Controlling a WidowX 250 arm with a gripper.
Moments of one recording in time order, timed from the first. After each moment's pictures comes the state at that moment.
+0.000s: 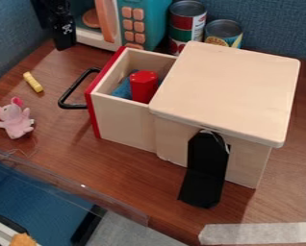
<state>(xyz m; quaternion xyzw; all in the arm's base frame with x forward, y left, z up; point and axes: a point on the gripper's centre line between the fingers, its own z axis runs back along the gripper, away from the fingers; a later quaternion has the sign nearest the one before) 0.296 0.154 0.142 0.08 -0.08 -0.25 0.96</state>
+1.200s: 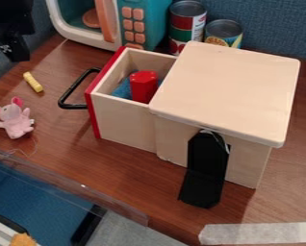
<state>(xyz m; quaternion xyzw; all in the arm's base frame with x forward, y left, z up) 0.272 0.206 0.122 0.10 -0.08 -0.48 0.87</state>
